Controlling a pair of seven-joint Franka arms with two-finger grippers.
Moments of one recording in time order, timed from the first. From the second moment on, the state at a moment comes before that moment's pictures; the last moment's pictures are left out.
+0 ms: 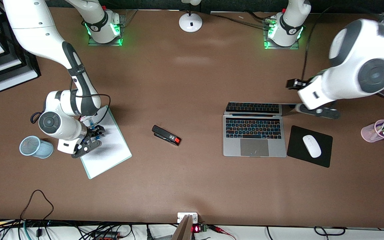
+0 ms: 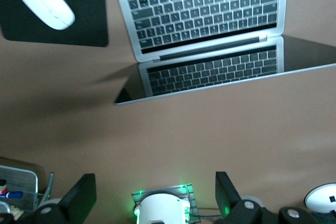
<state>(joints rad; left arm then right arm) -0.07 0.25 -0.17 -1.59 0.00 1.42 -0.04 0.16 0.65 -0.07 -1.75 -0.01 2.32 -0.43</state>
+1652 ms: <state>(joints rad) -0.20 0.42 -0.18 -1.67 -0.01 1.61 -0.45 0.16 0.65 -0.08 -1.78 0.02 2.34 -0.43</state>
